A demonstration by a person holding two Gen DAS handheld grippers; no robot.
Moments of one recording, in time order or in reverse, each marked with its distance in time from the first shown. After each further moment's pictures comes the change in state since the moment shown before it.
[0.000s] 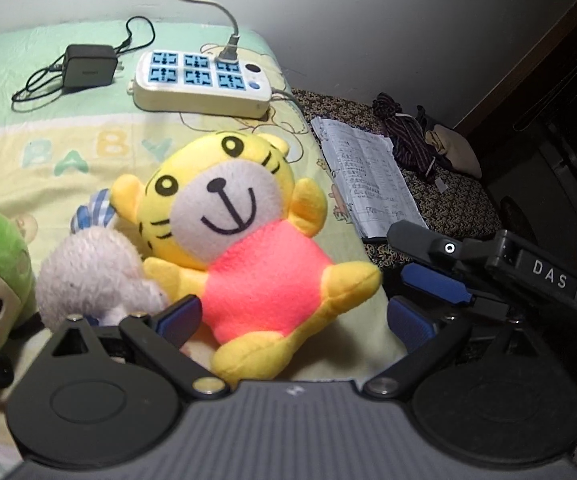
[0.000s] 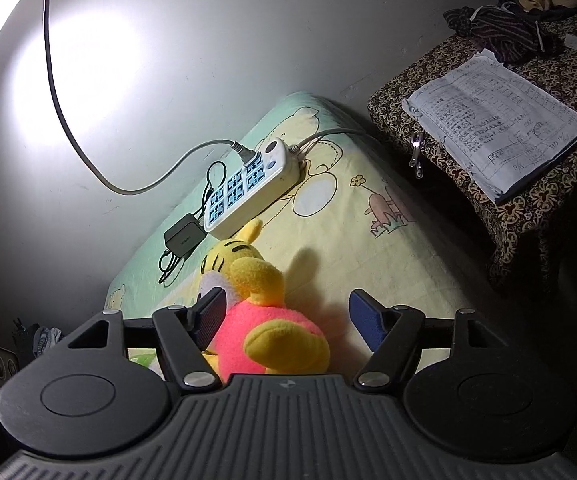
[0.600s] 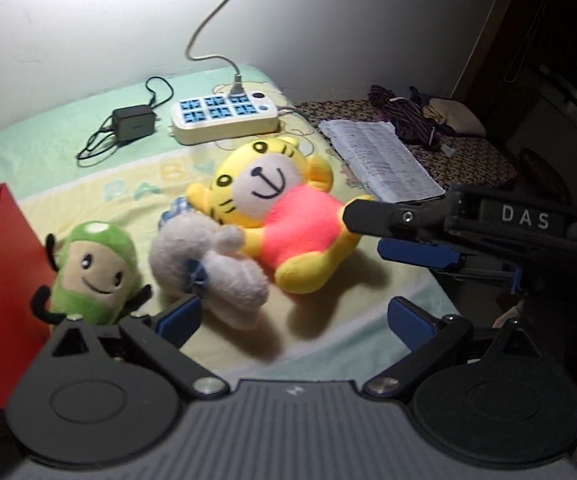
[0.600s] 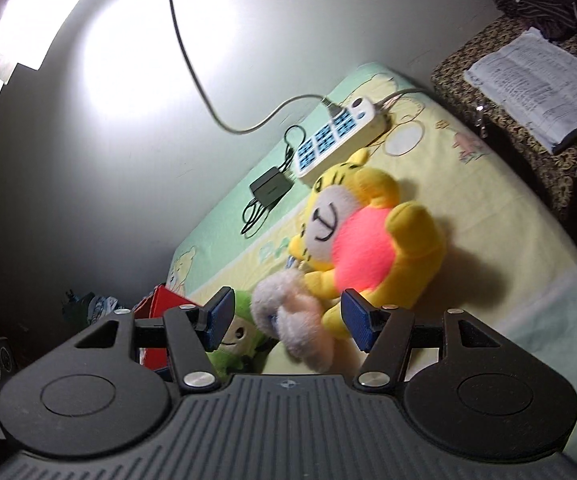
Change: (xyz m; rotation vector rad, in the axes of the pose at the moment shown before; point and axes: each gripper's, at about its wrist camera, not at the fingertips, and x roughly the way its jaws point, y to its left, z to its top) left arm -0.091 -0.023 -0.057 0.260 -0.060 0.142; right arm -0.046 0.058 -0.062 0.002 0.013 0.136
